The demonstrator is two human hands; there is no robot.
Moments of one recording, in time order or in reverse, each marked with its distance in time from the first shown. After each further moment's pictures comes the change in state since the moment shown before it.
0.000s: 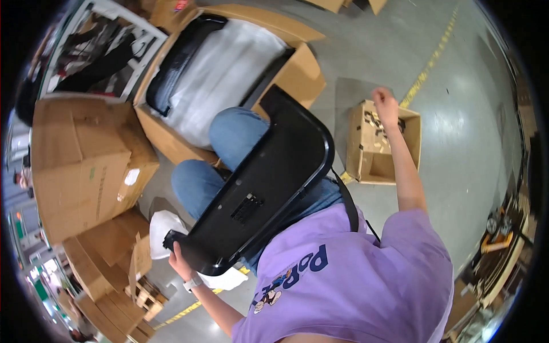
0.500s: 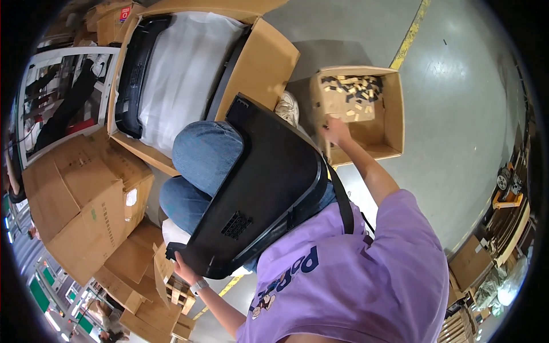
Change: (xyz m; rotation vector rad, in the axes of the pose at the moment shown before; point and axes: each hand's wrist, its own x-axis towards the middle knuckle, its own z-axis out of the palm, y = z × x) left_hand 0.003 0.028 0.040 0.133 0.057 -0.118; right_hand -0.135 0.110 0.128 -0.261 -0.640 0.133
